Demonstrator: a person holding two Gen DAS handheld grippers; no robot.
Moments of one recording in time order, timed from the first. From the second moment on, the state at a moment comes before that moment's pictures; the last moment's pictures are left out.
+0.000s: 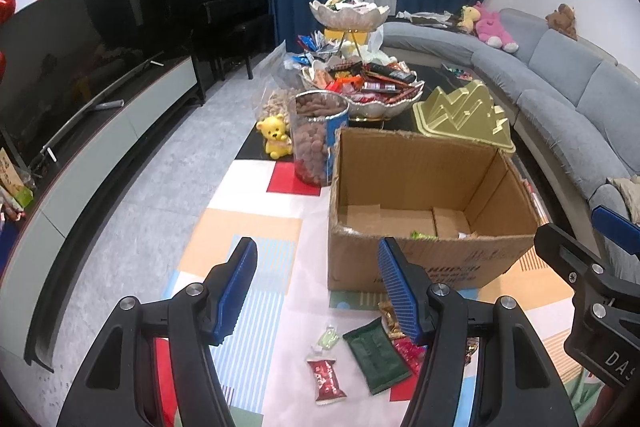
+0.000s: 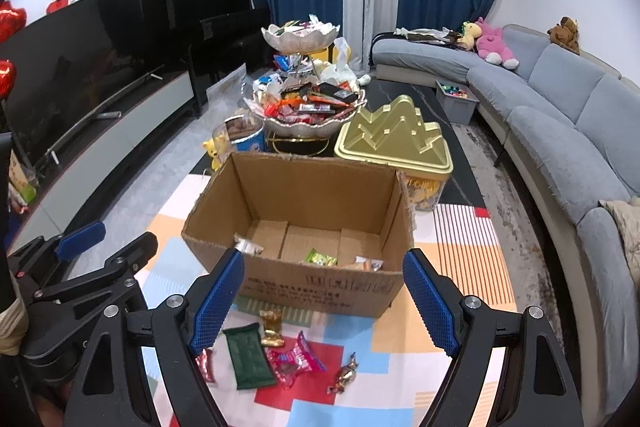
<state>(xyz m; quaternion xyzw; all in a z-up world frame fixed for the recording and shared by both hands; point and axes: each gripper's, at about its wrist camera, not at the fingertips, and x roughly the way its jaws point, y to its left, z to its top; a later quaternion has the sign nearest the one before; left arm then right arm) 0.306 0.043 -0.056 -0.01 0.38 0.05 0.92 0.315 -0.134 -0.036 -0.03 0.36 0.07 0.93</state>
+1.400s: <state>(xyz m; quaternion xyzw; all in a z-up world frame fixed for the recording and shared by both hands) 0.270 0.049 -0.146 0.00 0.46 0.07 0.89 0.289 -0.122 -0.114 -0.06 0.42 0.09 0.90</state>
